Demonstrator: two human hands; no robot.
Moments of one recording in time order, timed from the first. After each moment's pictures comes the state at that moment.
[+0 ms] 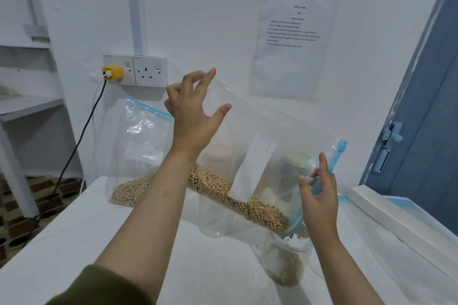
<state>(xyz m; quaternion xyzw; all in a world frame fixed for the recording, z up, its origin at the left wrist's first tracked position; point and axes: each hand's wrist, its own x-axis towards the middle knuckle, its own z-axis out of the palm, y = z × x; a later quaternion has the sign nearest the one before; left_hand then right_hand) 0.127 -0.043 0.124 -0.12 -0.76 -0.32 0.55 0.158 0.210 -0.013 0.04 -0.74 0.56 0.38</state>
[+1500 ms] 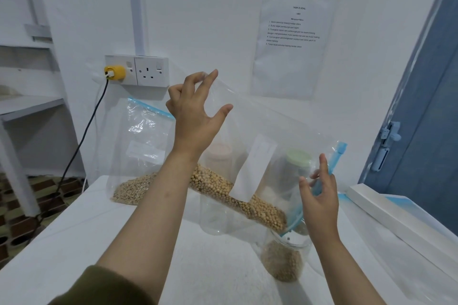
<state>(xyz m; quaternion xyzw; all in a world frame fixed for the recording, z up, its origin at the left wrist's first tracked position) 0.134 -0.042 0.124 -0.12 -0.76 -0.33 0.55 0.168 0.209 -0.011 0.03 -0.75 0.54 0.37</state>
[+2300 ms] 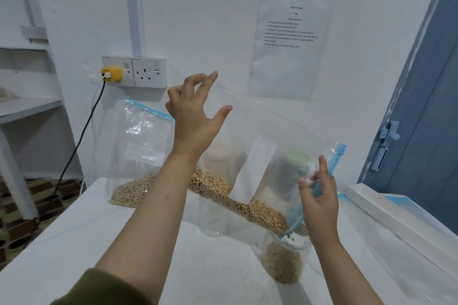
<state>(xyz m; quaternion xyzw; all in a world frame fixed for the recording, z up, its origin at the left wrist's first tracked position) 0.132 -0.039 0.124 -0.13 -0.76 -0.32 0.55 0.169 0.210 -0.012 0.03 -0.74 0.55 0.37</state>
